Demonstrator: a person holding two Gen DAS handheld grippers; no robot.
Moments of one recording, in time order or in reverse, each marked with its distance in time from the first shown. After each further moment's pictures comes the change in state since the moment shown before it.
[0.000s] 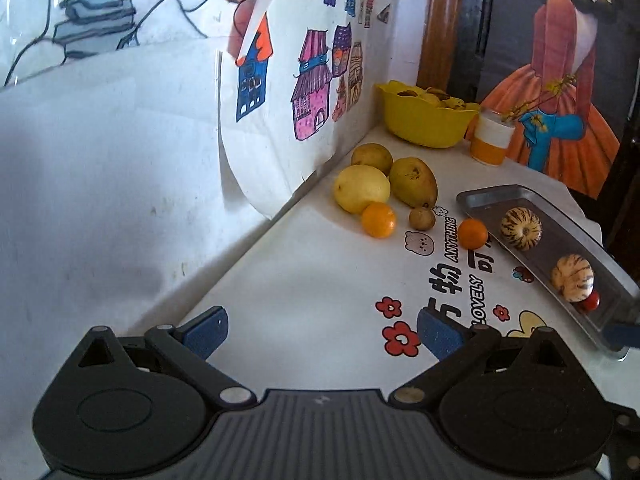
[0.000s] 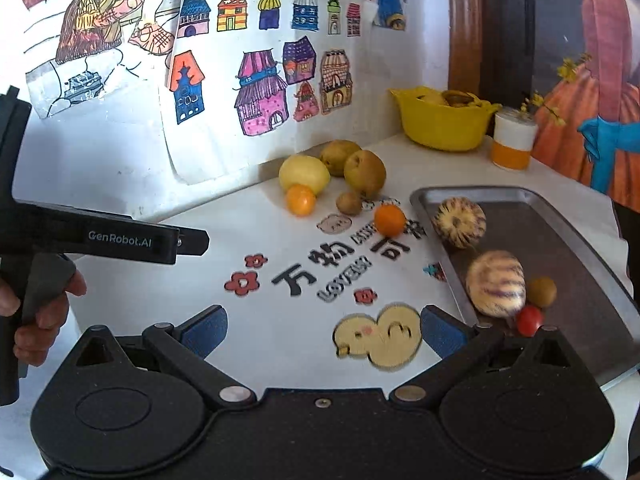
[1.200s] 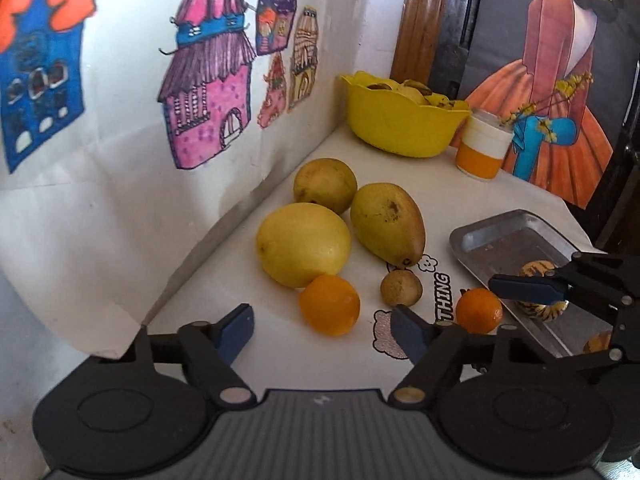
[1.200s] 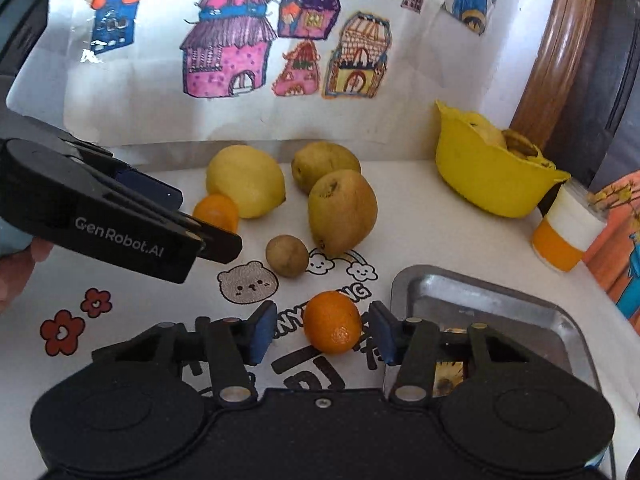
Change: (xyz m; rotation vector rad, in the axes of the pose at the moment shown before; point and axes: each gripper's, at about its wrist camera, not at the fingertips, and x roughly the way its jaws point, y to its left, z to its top) left arm 0.122 -0.035 0.054 0.005 0.012 -0.115; right arm 0.147 -0.051 0.063 -0.341 0.040 0.008
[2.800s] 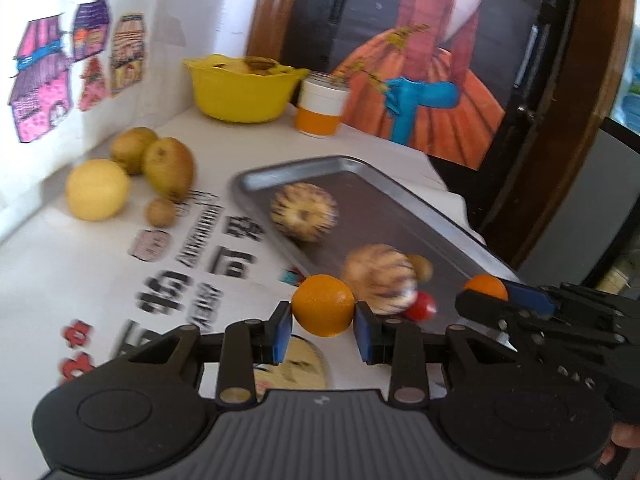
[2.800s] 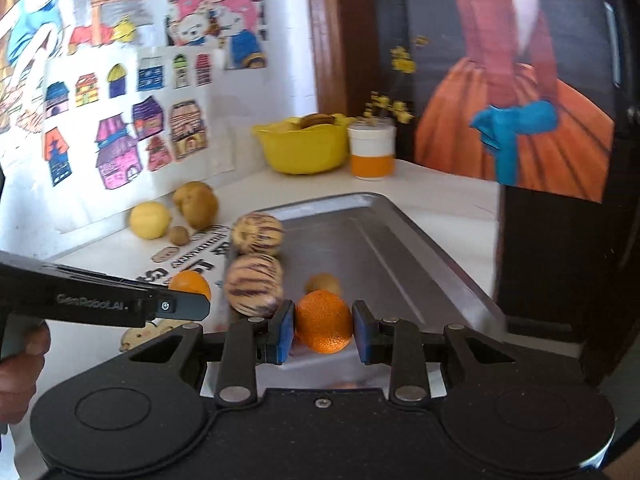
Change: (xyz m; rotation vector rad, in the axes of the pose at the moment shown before) left arm -0.064 -0.136 -0.054 0.089 0.044 -0.251; right arm -0.185 -0.072 -0.146 0.500 -0.149 -0.171
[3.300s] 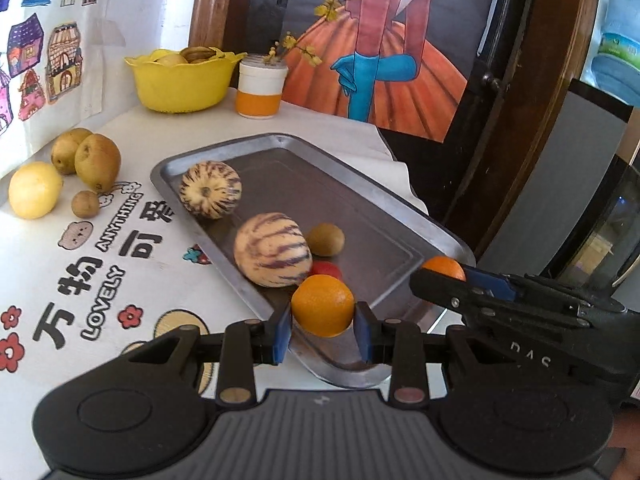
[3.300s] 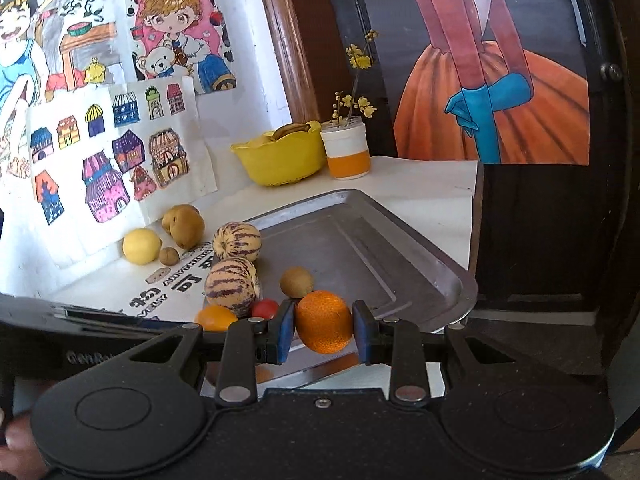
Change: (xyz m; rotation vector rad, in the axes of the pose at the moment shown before) left arm 0.010 -0.064 -0.015 0.068 0.045 -0.032; right arm -0.007 -0.028 -0.016 0.138 -0.038 0.028
